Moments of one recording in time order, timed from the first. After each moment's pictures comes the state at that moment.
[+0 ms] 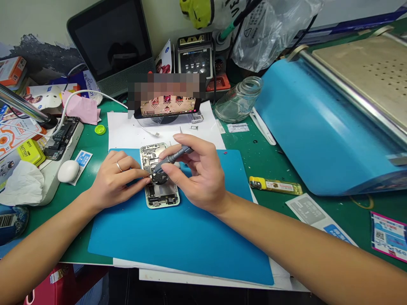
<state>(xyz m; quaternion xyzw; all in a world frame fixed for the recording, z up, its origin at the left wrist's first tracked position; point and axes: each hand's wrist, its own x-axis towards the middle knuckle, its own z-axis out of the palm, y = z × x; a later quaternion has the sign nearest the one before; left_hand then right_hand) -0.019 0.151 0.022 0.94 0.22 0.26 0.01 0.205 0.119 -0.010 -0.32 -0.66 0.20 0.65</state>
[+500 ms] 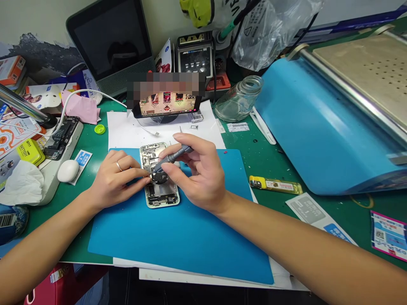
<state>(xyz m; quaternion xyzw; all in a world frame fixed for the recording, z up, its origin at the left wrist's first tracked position) -0.017 0.151 0.024 0.94 0.22 0.28 0.01 0.204 0.120 -0.008 -0.32 -0.66 0.20 0.65</state>
